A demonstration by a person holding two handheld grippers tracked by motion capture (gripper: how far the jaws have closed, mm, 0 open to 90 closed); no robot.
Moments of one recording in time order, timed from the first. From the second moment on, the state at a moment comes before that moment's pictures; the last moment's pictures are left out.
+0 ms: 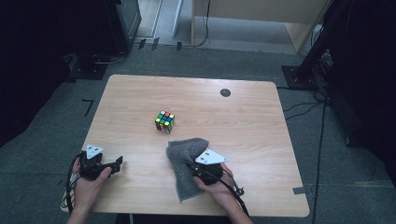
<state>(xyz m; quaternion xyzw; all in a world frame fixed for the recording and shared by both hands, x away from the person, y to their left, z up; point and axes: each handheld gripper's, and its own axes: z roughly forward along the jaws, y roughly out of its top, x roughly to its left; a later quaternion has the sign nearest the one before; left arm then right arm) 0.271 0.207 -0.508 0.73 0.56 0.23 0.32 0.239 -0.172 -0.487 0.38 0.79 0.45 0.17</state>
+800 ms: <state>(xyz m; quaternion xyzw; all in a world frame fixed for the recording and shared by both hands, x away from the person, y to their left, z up) 0.300 0.159 -0.501 0.75 0.54 0.19 0.34 0.259 -0.270 -0.491 0.49 0.73 0.41 0.24</state>
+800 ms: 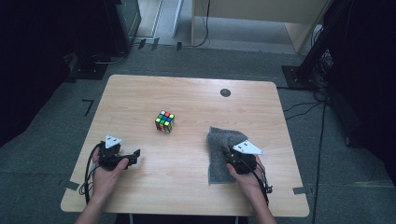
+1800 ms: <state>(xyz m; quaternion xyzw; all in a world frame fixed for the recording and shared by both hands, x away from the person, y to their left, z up) 0.369 0.063 -0.505 0.77 0.50 0.17 0.36 0.263 -0.276 -0.496 0.50 0.73 0.42 0.20</state>
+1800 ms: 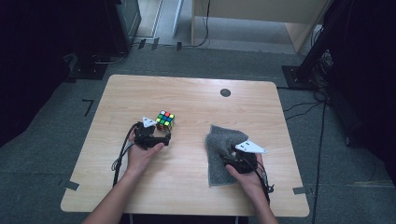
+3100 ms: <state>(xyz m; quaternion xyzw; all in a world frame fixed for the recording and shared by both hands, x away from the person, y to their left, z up) 0.394 0.040 -0.511 0.77 0.50 0.19 0.34 0.262 -0.281 -0.488 0.50 0.72 0.44 0.19</state>
